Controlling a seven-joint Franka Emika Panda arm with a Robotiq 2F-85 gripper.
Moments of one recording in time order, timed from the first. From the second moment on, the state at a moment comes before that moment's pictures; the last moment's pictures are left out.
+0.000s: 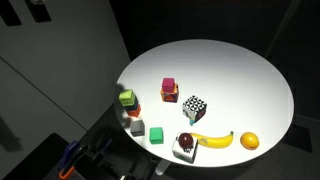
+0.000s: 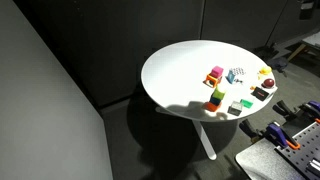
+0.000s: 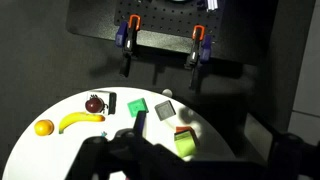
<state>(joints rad) 0.07 -0.51 0.10 -2.34 -0.01 1.54 0.02</state>
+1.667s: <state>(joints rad) 0.03 -0.24 0.06 -2.33 -0.06 1.94 0.06</state>
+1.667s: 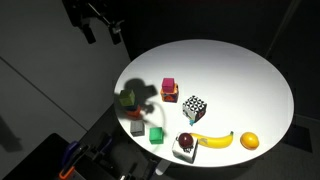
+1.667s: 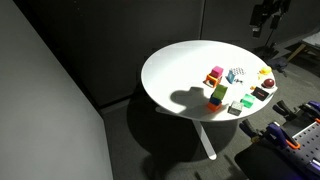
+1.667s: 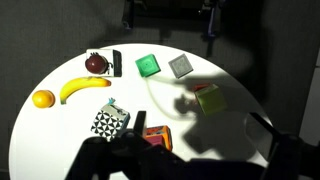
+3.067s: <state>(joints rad) -0.03 0.10 -0.05 -2.22 -0.18 2.22 0.28</state>
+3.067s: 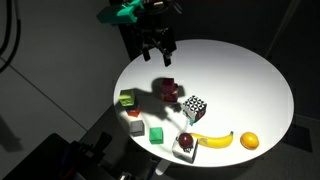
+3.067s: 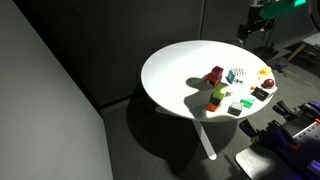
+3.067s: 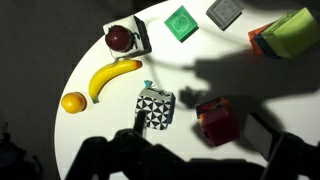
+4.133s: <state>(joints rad) -0.07 0.22 -0.07 -2.19 0.04 2.36 0.19</state>
